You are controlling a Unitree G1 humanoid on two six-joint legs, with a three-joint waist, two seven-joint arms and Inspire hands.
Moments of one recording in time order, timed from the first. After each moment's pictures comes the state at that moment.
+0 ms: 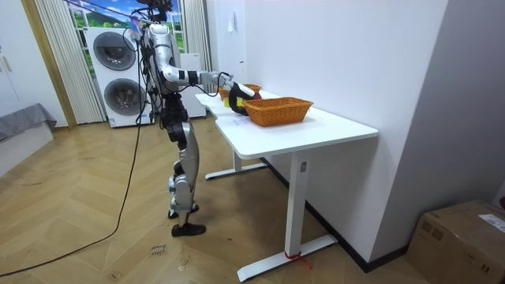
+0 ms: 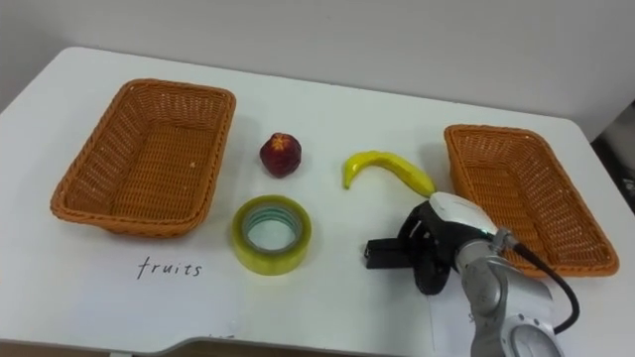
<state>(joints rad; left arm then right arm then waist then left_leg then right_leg) 0.15 0.24 0.10 1.08 -0.12 0.12 0.12 0.05 -0.34 0.09 -0.02 -0.94 0.29 0.49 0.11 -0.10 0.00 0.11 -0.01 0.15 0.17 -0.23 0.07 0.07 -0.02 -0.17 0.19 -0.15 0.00</state>
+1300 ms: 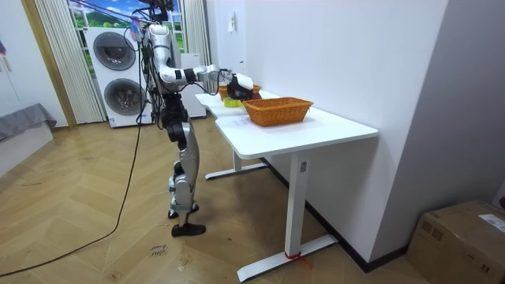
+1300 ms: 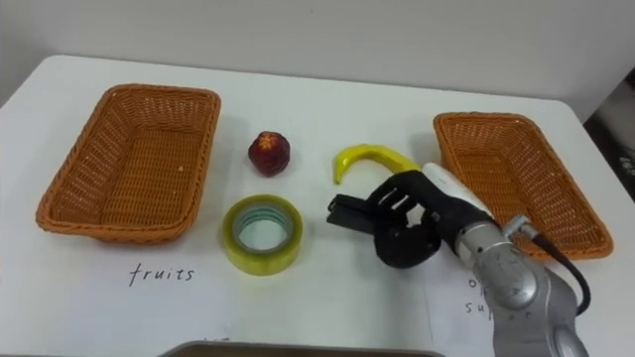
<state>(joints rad) 0.20 0.22 0.15 1.12 -0.13 0.06 0.10 0.06 -0.34 -0.06 -0.18 -0.51 0.20 0.48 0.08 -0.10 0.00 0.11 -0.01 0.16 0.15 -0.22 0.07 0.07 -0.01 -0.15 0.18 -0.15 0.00</state>
